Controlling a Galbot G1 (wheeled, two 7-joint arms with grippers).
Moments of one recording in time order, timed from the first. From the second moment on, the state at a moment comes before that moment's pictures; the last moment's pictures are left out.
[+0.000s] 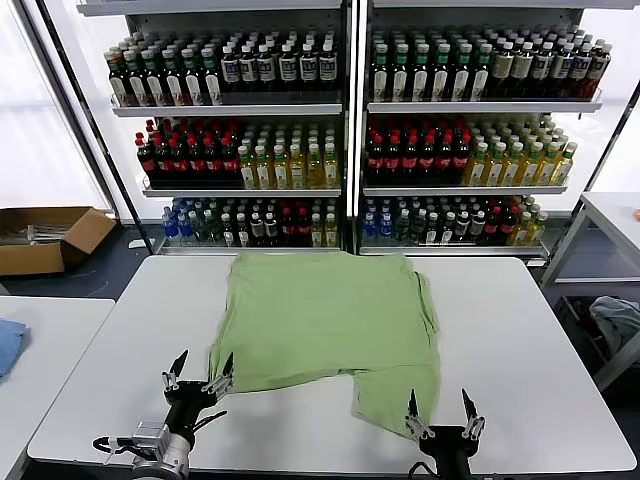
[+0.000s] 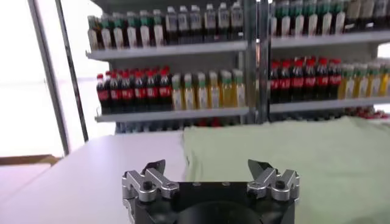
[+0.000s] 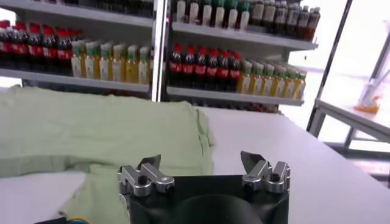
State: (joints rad) left arm 1.54 -1.41 -0.58 -2.07 -0.11 0.28 0.03; right arm -1.74 1.28 0.23 2.23 0.09 -0.29 0.55
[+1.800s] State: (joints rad) left arm 1.56 -1.35 -0.55 -2.00 -0.15 0.45 0.06; right arm -1.71 1.34 0.18 2.08 0.20 -0.28 0.60
